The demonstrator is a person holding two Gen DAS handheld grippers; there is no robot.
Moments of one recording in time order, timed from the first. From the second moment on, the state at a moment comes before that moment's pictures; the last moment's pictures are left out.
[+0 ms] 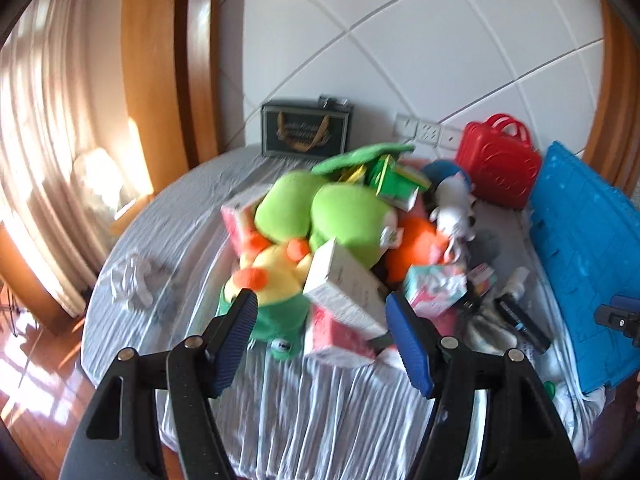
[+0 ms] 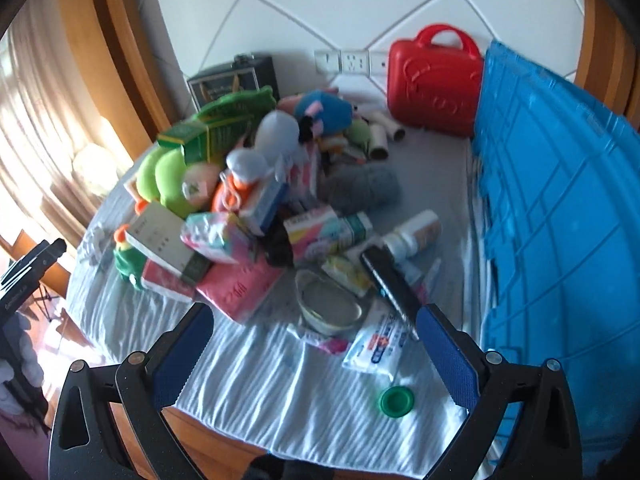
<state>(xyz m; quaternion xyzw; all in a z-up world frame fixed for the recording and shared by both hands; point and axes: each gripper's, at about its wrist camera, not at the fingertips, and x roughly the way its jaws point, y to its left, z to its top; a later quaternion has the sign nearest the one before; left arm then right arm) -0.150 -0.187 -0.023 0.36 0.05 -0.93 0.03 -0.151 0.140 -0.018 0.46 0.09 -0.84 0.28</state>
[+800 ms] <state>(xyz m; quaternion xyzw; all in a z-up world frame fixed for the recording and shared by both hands) -0.216 -0.198 -0.101 0.44 0.10 -0.89 0.05 -0.187 0.062 -0.098 0.51 0.08 -0.79 0.33</state>
